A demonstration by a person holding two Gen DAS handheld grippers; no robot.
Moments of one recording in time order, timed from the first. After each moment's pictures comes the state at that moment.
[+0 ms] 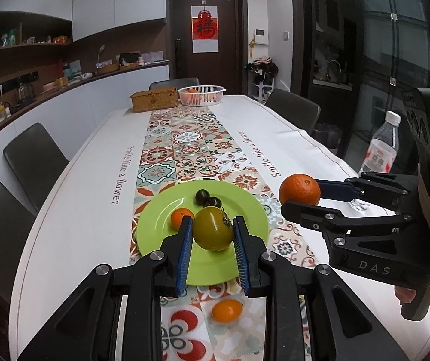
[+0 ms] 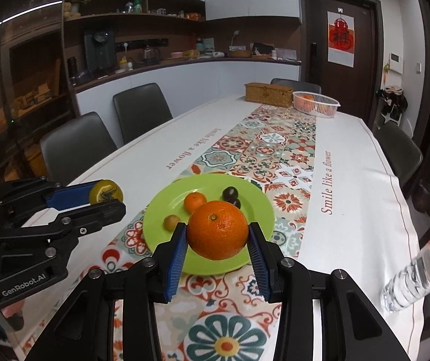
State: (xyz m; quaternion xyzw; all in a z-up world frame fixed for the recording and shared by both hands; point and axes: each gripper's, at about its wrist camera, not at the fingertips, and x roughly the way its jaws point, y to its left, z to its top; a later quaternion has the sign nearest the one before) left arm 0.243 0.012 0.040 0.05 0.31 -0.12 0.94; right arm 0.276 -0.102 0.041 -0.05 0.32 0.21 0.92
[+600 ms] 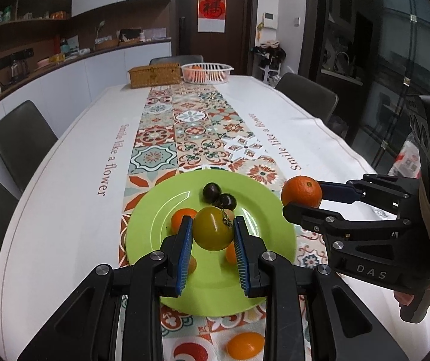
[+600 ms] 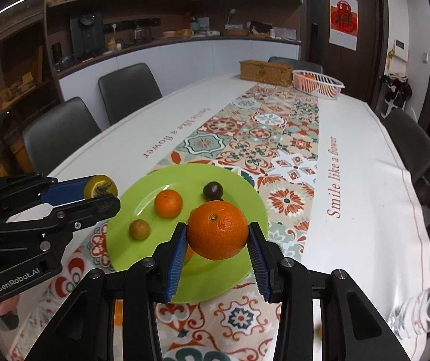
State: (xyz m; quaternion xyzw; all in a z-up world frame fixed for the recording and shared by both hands) left arm 0.314 0.021 0.000 0.03 0.36 -0.12 0.92; right arm 0.346 -0.096 0.006 -0.06 0.36 0.20 0.91
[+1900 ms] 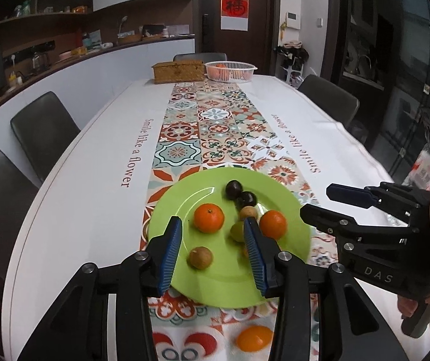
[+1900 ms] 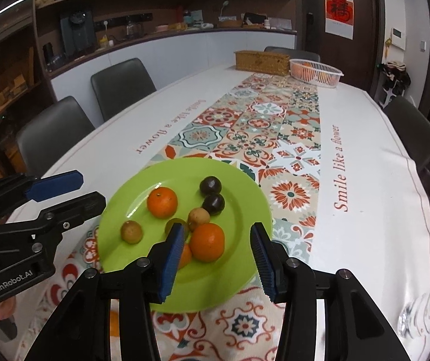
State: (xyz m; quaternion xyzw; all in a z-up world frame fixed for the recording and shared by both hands) left arm 0.302 0.031 0.014 0.02 0.36 -0.07 0.93; right arm 0.349 -0.093 0.006 -0.05 0.37 0.19 0.91
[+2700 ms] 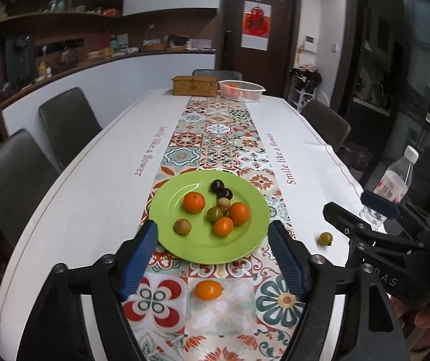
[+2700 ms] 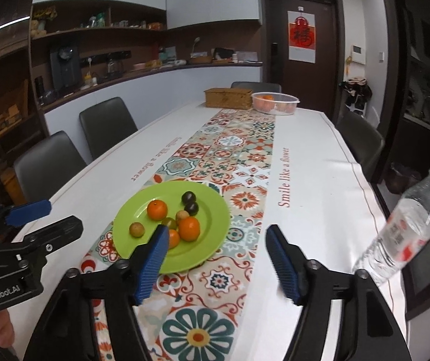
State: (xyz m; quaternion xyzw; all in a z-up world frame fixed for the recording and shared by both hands) left arm 0.209 0.001 0.061 -0.03 0.34 -0.02 0.94; right arm 0.256 -0.148 0.061 -0.02 0.31 0.12 0.94
